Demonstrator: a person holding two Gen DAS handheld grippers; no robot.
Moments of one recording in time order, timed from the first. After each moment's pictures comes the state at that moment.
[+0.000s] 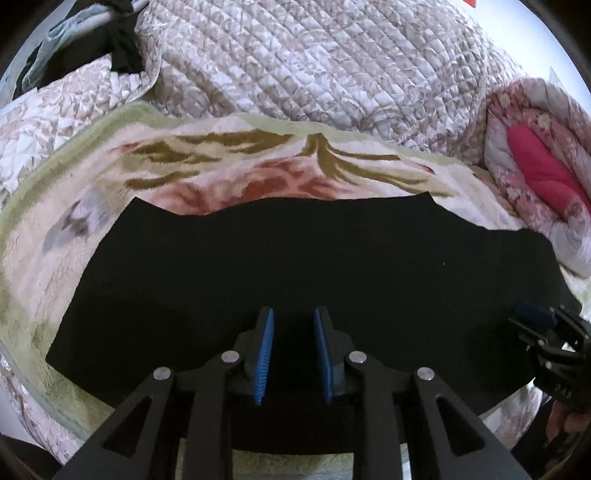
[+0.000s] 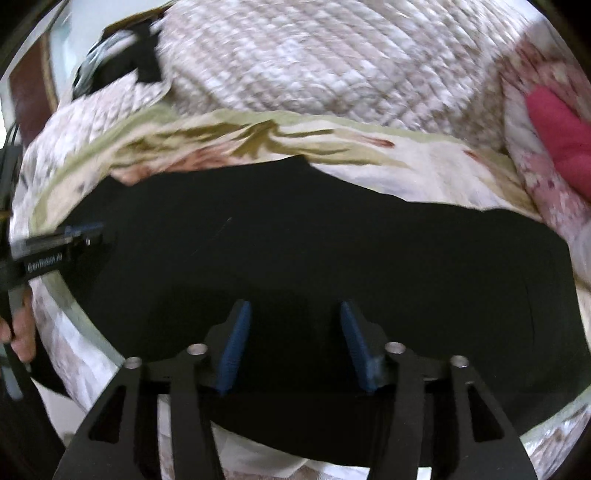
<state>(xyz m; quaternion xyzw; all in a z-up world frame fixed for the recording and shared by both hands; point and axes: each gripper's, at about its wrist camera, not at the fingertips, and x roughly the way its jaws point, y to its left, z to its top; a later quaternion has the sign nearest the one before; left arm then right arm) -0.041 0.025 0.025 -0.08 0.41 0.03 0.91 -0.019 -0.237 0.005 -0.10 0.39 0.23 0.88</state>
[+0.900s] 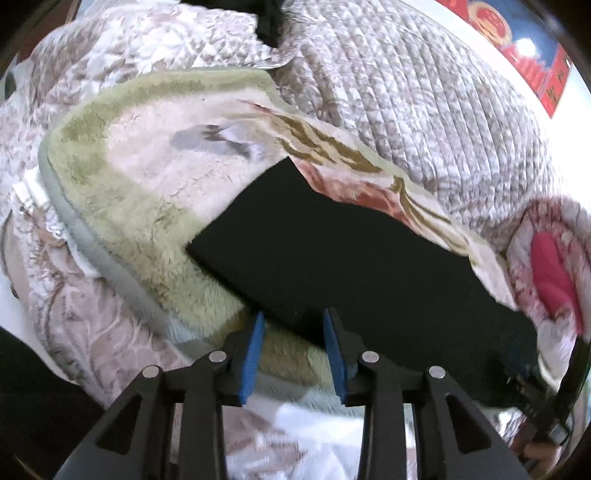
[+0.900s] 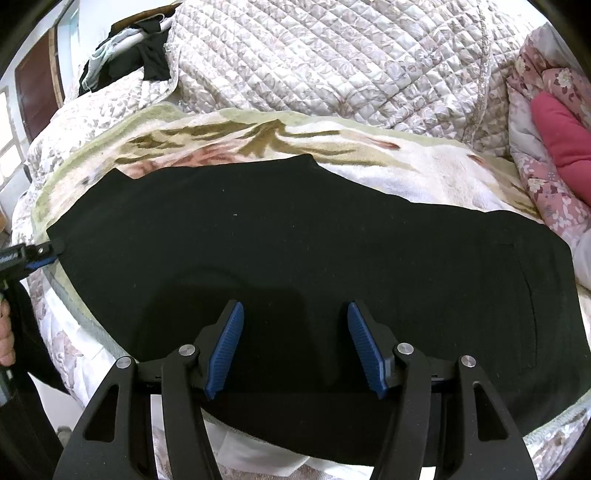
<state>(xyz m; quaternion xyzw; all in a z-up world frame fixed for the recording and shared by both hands) -0.124 0.117 0.008 -0.28 0.37 0.11 0.88 -0.023 -0.240 0.003 -0.10 0.39 0.23 0.89</state>
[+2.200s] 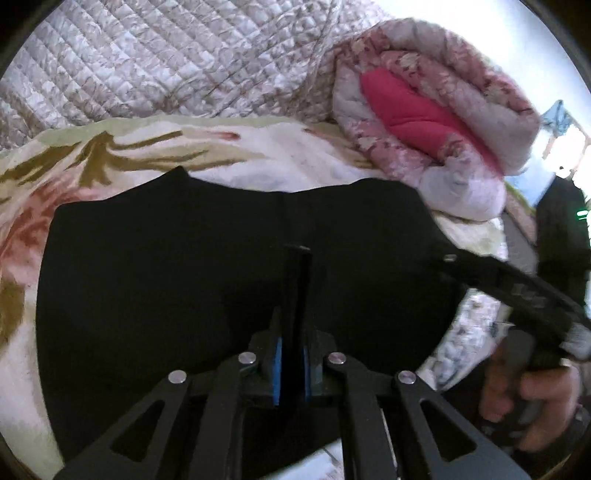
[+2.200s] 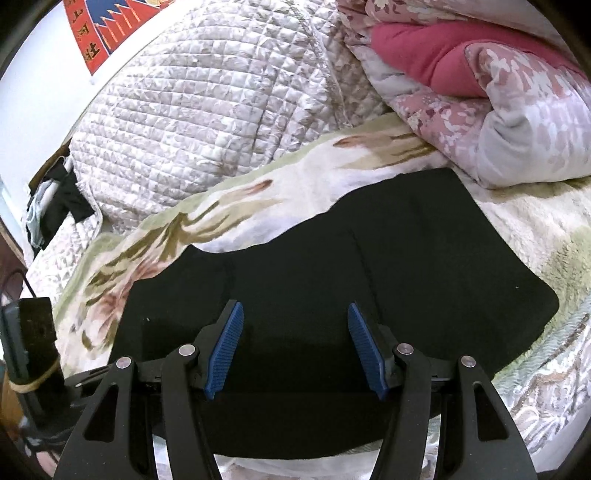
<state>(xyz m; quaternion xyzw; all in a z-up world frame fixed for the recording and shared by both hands) -0.015 -0.116 0.039 -0.10 0.42 -0.23 0.87 -0.003 -0.353 0.032 0.15 0.36 0.12 0.91</state>
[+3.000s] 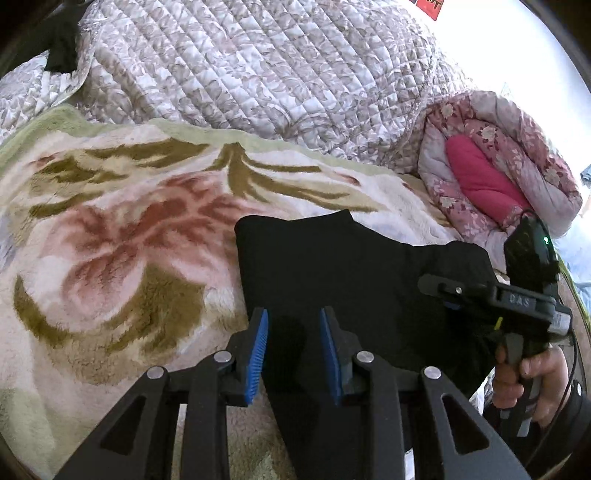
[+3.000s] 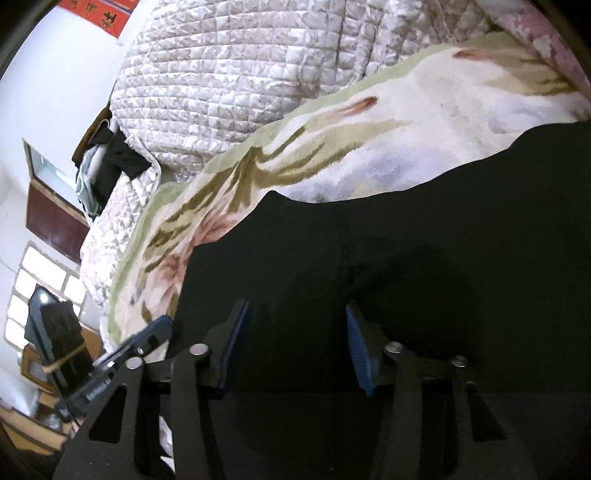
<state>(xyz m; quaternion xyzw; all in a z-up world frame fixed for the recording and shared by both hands) -0.008 0.000 0.035 -0.14 0.40 -0.11 0.90 0.070 -0.281 -0.007 0.20 0.47 0.29 0.81</state>
